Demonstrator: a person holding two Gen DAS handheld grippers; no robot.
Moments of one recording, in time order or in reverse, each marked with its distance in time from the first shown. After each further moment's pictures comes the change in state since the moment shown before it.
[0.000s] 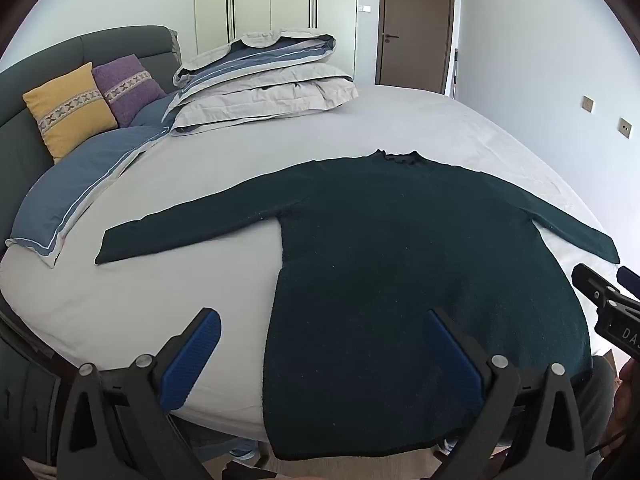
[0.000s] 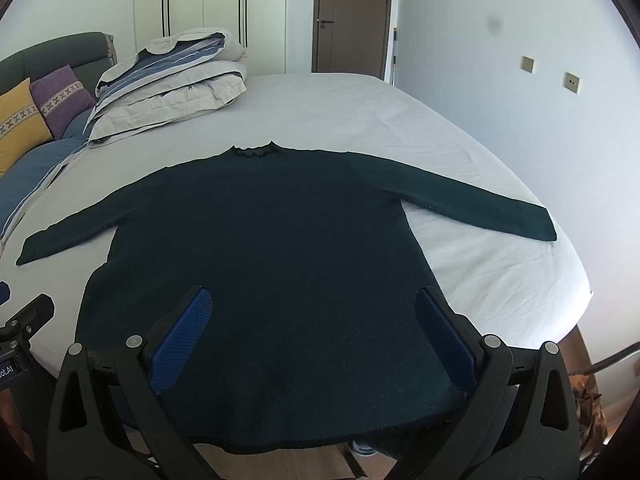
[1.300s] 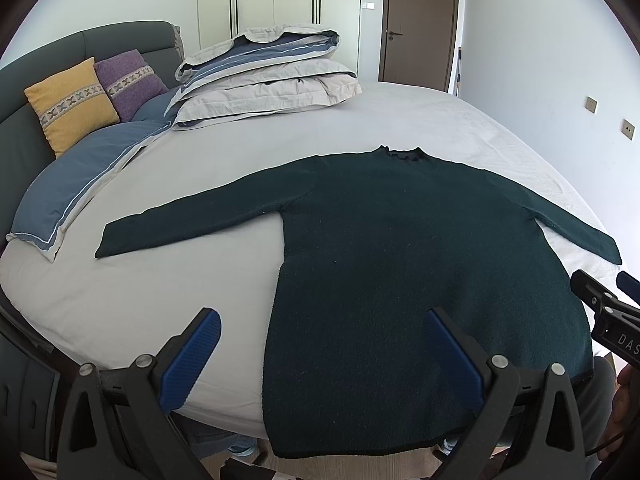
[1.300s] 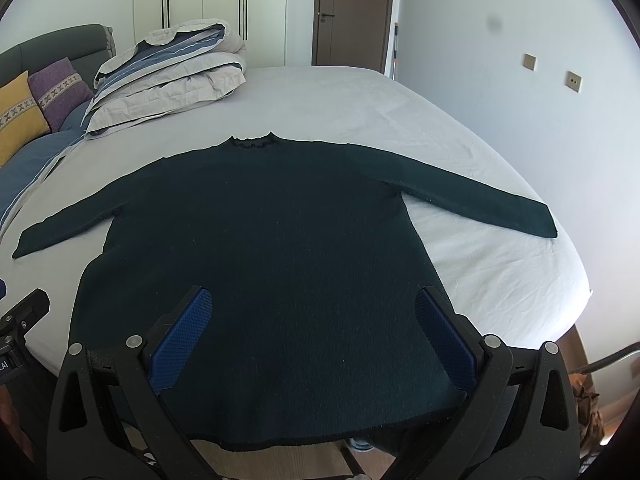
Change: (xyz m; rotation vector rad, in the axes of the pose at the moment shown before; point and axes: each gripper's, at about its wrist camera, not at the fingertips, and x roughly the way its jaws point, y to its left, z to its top) left arm 0.003 0.001 -0.001 -0.001 0.026 -0.007; right arm 0.013 0.003 -0.004 -0.016 0.022 -0.013
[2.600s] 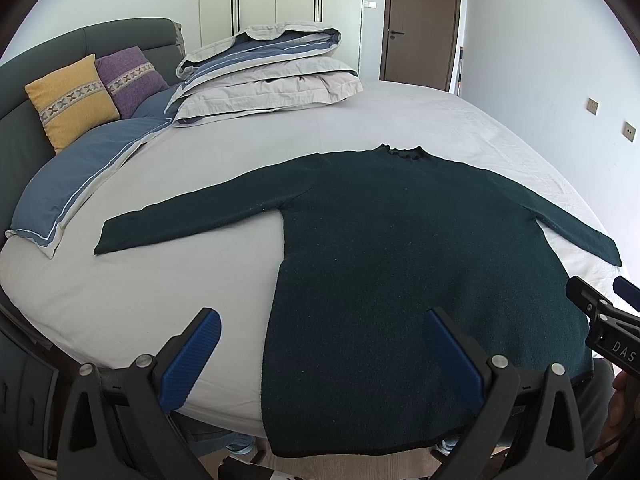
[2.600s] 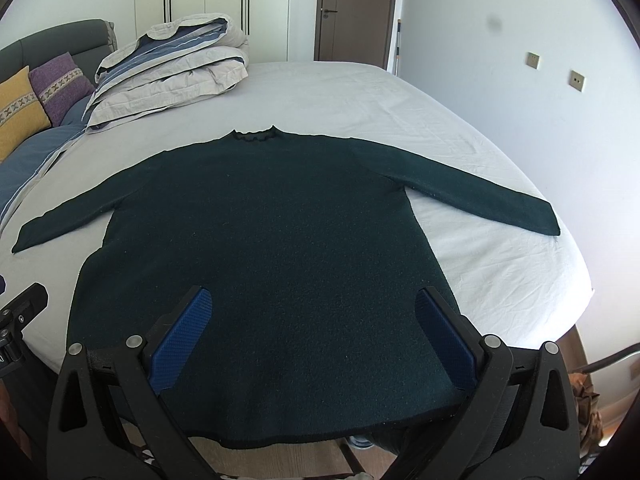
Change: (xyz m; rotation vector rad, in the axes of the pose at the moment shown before) left arm 0.008 0.004 -0.011 -0.002 0.005 -0.001; right arm 0.004 0.006 -0.001 -0.006 0.012 0.001
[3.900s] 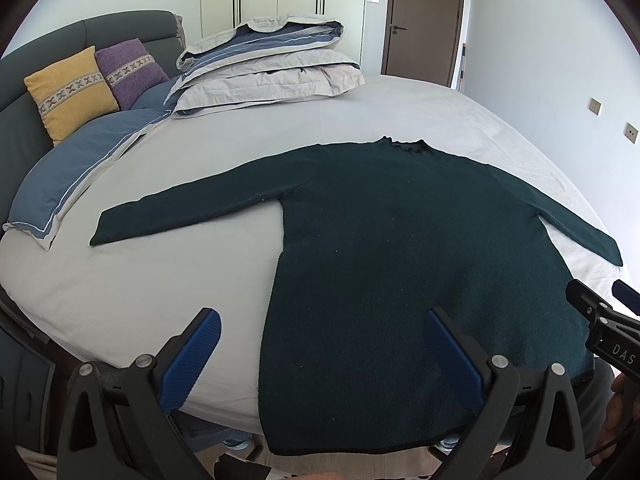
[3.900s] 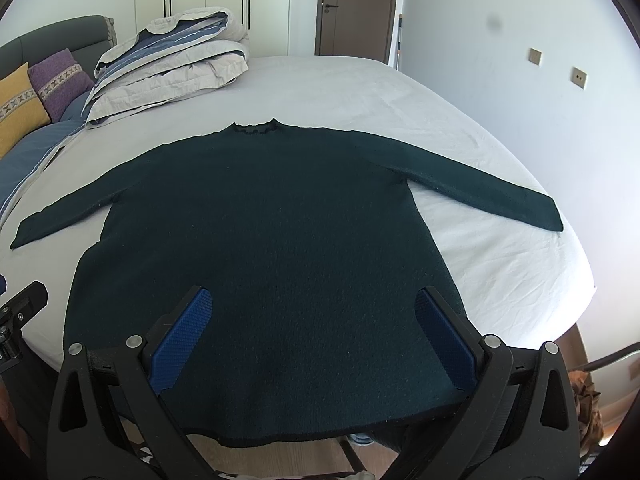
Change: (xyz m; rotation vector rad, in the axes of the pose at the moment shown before) left arm 0.007 0.004 -0.009 -0.012 0.027 -0.004; right arm 0.011 -0.001 -0.007 0.000 0.028 0.006
